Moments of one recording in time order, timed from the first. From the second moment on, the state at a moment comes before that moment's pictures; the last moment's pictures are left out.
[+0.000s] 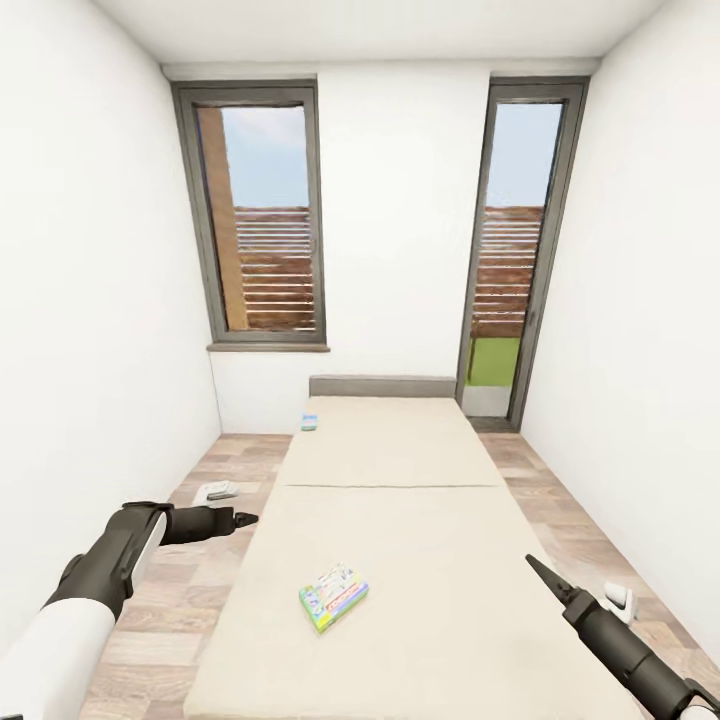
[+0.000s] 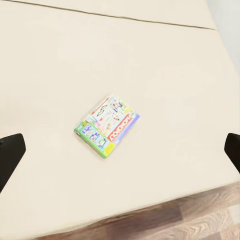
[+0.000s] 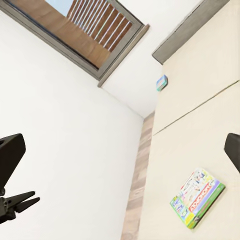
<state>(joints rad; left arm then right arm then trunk) -0.69 0.18 0.13 -0.79 -0.04 0.74 -0.62 -0.04 -0.03 -0.54 -1.41 -0.60 0.62 0.75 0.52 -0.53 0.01</state>
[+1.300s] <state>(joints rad) -0.69 0.18 0.13 -0.79 -0.04 0.74 -0.62 -0.04 -0.03 -0.54 -1.41 -0.60 0.62 0.75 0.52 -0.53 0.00</state>
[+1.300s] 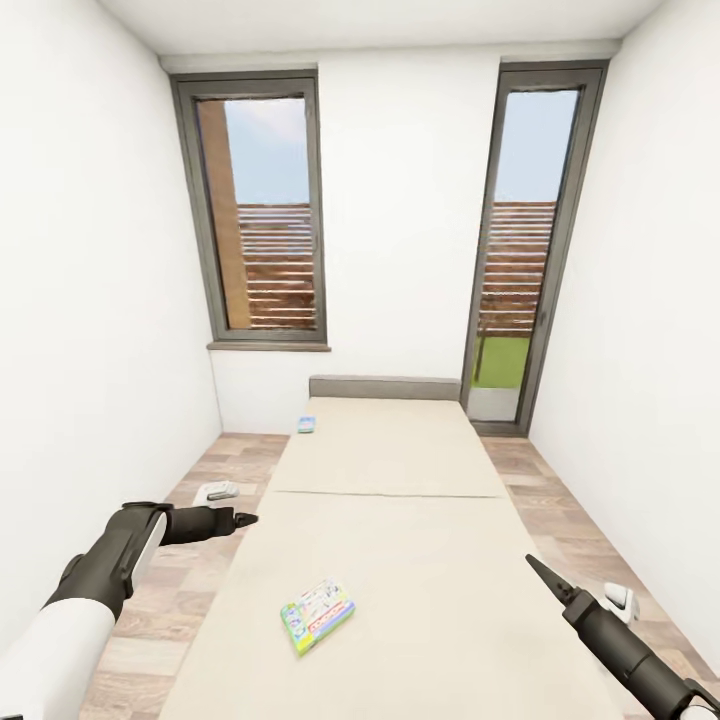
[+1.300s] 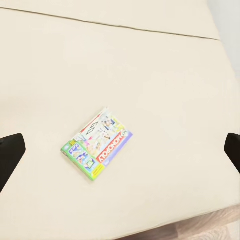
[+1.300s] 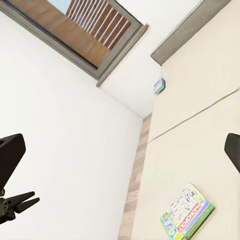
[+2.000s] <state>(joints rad) -0.69 0.18 0.13 -0.79 -0.04 0.74 -0.62 -0.04 -0.03 -0.54 -1.41 -0.60 0.62 0.74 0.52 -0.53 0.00</state>
